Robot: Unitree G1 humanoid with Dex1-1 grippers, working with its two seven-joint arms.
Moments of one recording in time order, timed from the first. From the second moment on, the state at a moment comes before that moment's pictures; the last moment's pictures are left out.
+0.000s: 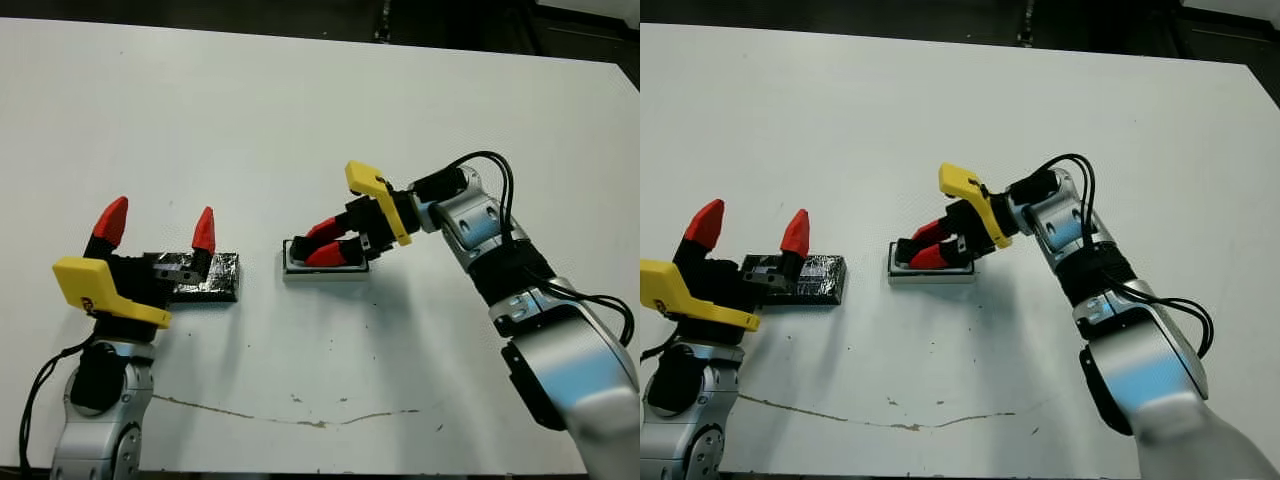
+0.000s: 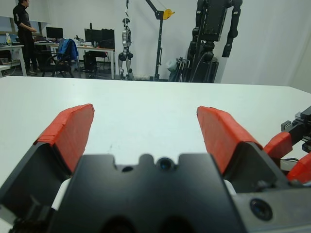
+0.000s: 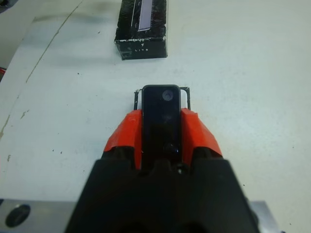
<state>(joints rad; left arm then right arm) 0.16 0.17 0.10 -0.47 -0.22 0.03 -0.13 -0.94 -0.31 0.38 0.70 0.05 0.19 1.42</state>
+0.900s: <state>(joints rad) 0.16 0.17 0.10 -0.45 -0.21 0.00 -0.13 -0.93 -0.31 0.37 0.70 0.04 0.13 1.38</state>
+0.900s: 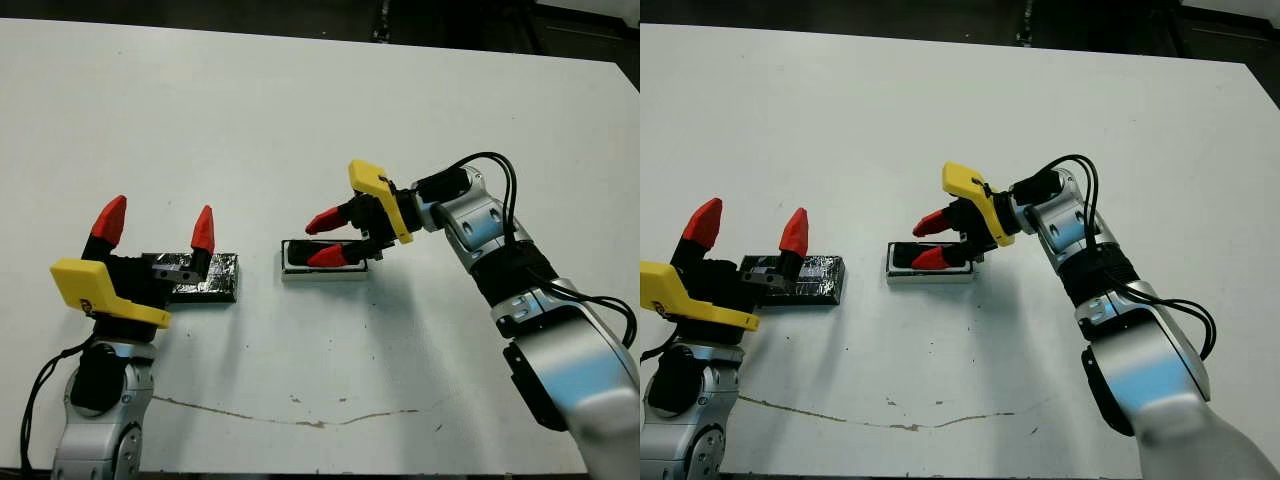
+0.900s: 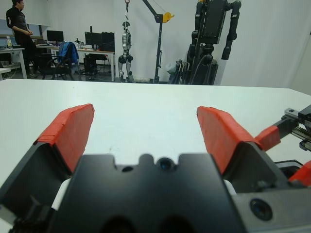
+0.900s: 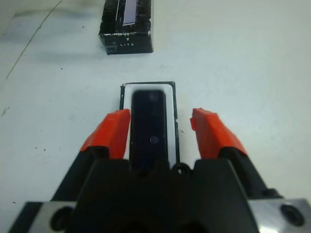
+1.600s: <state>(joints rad) 0.16 0.17 0.10 -0.45 -0.18 -0.01 -0.12 -0.93 -0.40 0.28 0.53 0.12 0.25 1.40</state>
